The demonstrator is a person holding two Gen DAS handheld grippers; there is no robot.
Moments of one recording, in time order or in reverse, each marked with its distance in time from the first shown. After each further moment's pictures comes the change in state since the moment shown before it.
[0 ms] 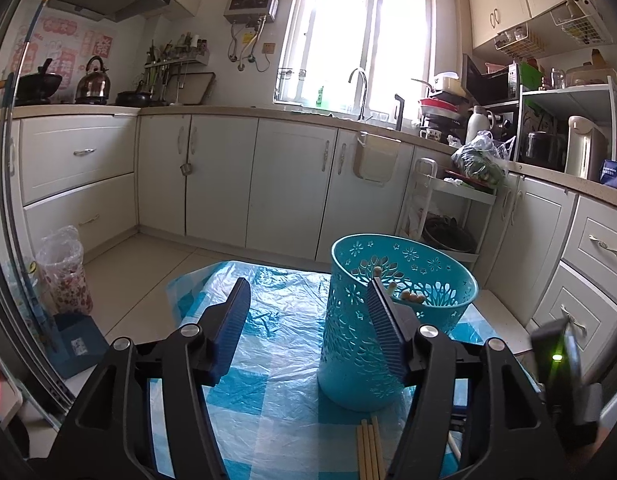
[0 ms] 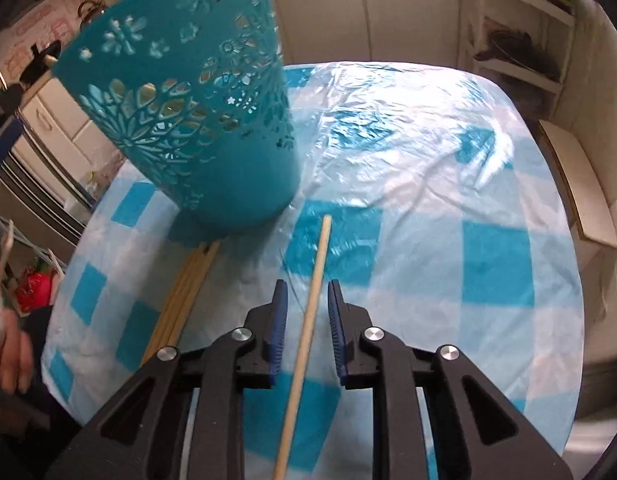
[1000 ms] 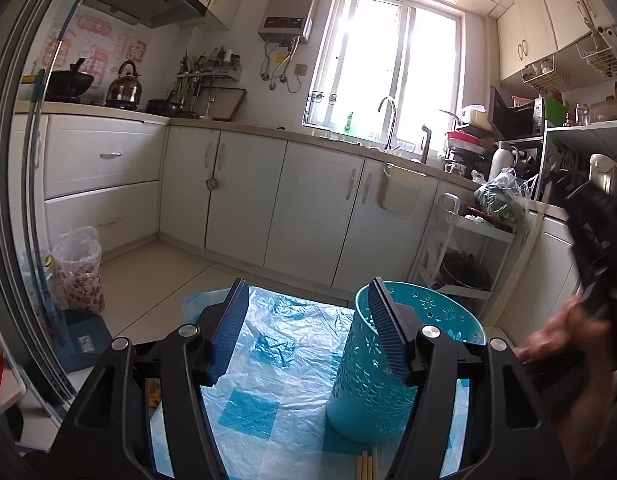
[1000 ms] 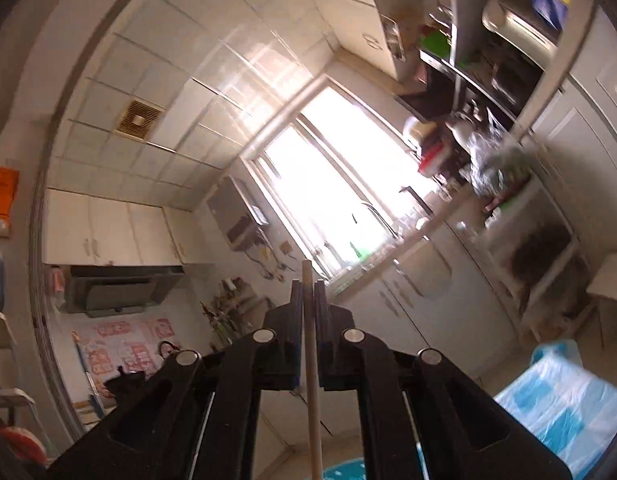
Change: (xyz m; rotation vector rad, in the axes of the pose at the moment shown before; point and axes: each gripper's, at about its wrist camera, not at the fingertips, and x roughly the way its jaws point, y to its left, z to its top) left arm -0.009 0.009 0.024 -0.082 -0.085 0.076; right arm -0.144 -0.027 0.044 0.425 -1.304 0.364
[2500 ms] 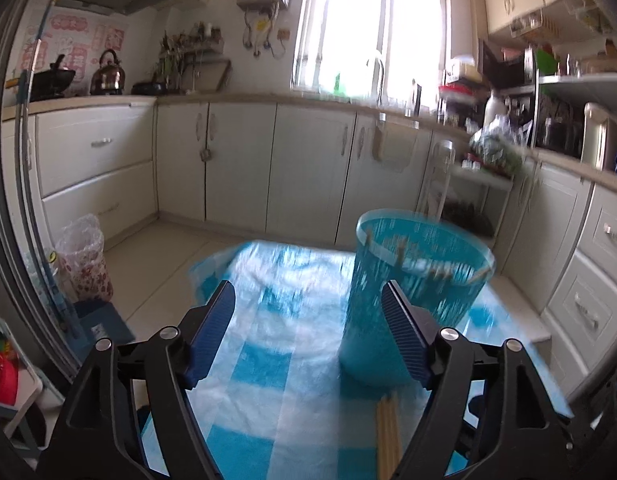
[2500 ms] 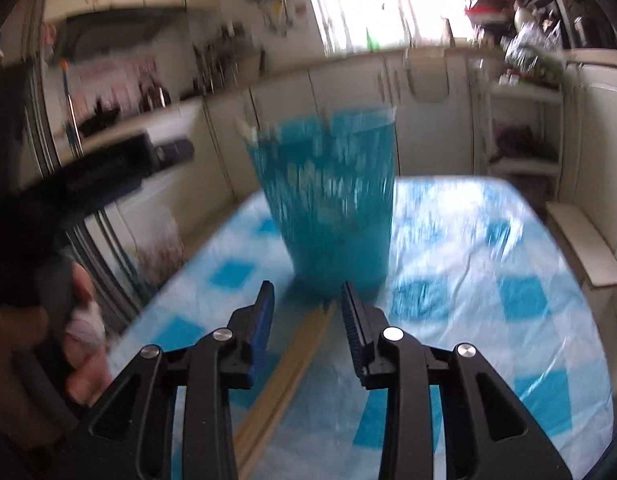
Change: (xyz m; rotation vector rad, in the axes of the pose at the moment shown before) left arm -0.002 0.005 -0.032 0.102 0.175 0.005; right arm -0.075 0.041 -0.148 -0.415 0.909 -0.162
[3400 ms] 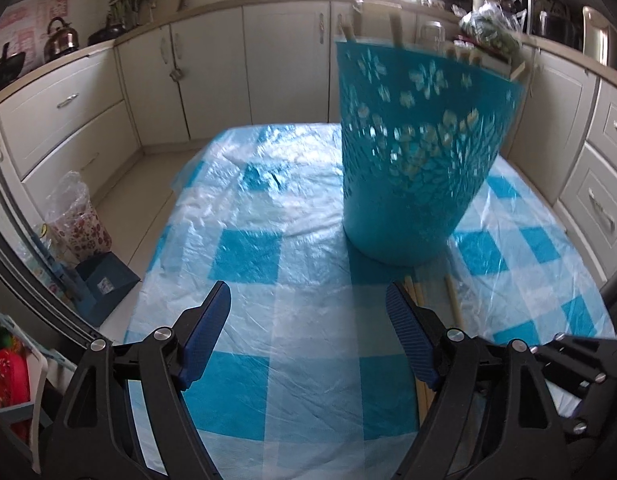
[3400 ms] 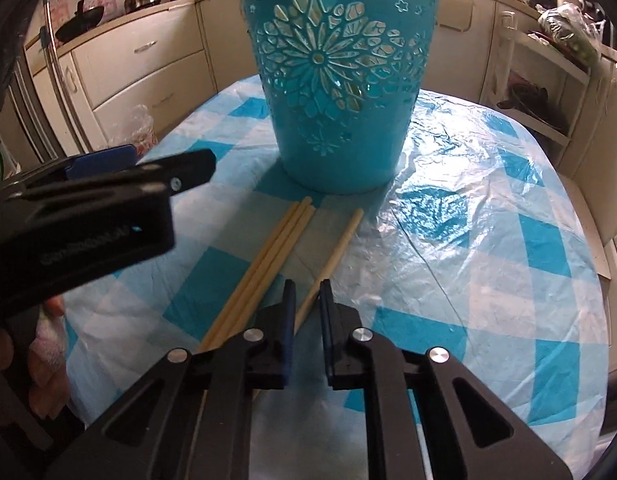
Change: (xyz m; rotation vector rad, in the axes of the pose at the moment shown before) left arm 0.054 -0.018 -0.058 0.153 0.366 -0.007; right arm 0.039 0.002 -0.025 -0.138 0.297 -0.088
